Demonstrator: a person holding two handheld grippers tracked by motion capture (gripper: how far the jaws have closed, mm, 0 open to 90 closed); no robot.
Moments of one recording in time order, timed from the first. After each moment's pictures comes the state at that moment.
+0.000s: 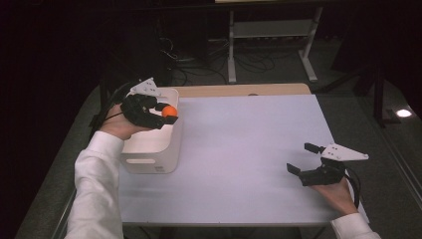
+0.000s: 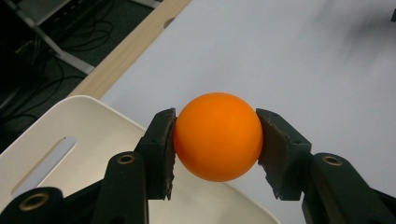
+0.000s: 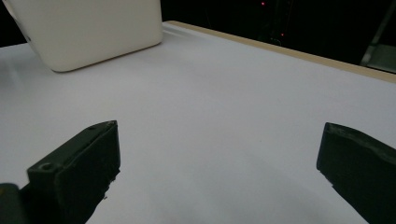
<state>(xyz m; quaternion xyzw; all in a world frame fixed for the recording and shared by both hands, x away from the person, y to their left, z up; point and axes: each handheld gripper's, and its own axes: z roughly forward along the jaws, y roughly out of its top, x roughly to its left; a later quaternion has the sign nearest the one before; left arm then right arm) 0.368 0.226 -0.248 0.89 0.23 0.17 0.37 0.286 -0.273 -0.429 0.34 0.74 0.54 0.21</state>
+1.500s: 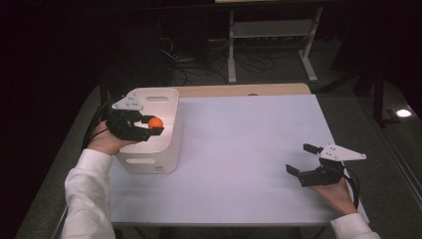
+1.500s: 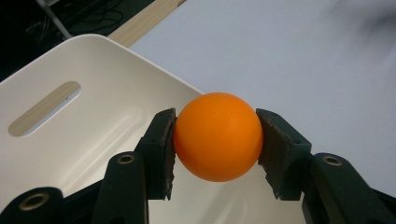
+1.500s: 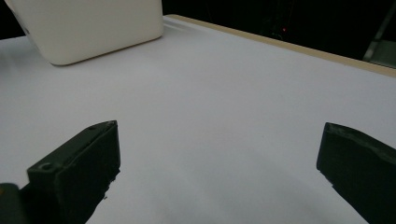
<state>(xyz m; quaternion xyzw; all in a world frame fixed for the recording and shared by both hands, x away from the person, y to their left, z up) 0.355 0.265 -0.282 0.87 0.27 0.16 0.37 0.287 -0.271 -0.430 0.34 0.75 0.53 0.20</state>
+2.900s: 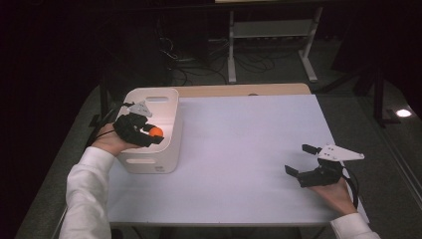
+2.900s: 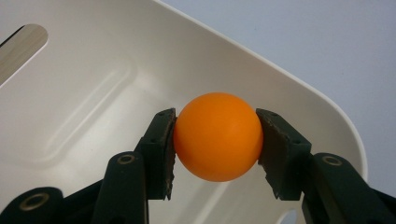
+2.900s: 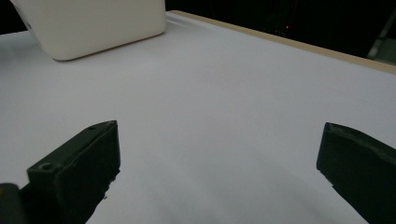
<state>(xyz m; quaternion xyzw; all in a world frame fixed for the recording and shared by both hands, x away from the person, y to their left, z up) 0.370 0.261 -0.307 0.91 0.27 0.12 0.28 0.287 -0.269 -0.432 0.33 0.76 0.52 0.20</state>
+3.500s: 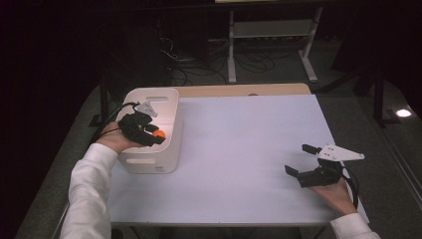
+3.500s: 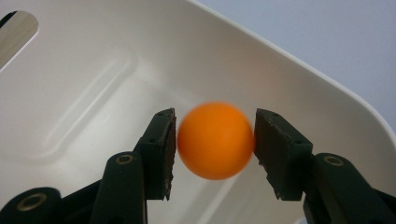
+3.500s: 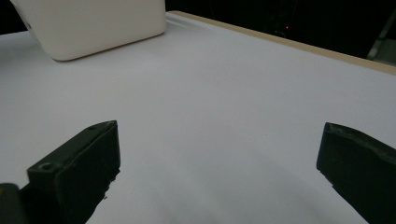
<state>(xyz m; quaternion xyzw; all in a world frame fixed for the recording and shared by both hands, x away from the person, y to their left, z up) 0.380 0.254 -0.314 0.92 0.28 0.12 0.25 0.287 -0.269 -0.431 0.33 0.76 0.53 0.20</state>
